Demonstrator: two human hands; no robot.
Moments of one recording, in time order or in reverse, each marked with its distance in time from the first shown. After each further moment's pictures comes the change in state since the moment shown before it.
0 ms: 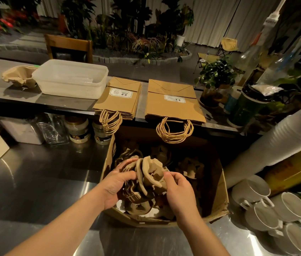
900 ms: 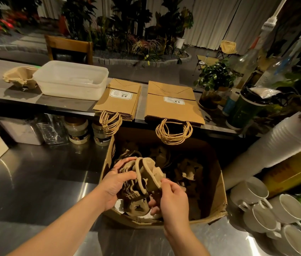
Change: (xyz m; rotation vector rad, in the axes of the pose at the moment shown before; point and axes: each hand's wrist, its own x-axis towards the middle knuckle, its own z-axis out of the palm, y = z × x) left_hand -0.002 -0.001 0.005 0.030 0.081 0.063; right_hand -0.018 0.007 0.020 0.302 0.060 0.104
